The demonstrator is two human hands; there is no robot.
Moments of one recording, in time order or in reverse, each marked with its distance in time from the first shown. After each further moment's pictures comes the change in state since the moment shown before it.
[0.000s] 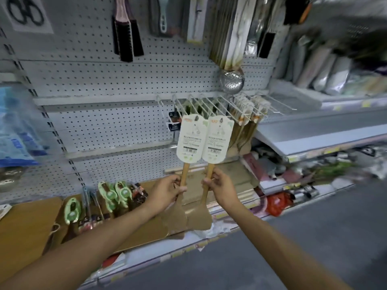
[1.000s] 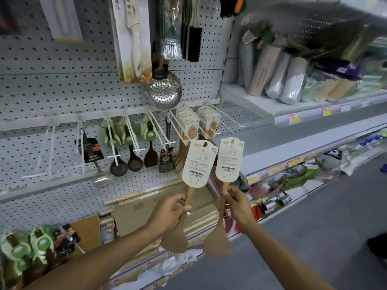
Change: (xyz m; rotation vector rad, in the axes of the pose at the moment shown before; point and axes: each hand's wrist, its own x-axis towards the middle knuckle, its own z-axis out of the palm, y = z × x) left_hand 0.226 0.071 0.242 -0.047 -0.211 -0.010; right_hand 0.148 0.120 -0.308 0.017 0.254 0.194
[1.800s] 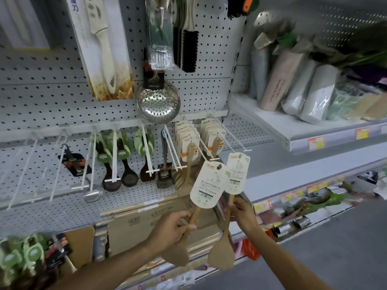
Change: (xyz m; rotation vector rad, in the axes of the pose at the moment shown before) left_hand 0.089 0.007 0.031 0.038 -0.006 -0.059; right_hand 0.141 0.033 -0.042 -0.105 -0.118 0.071
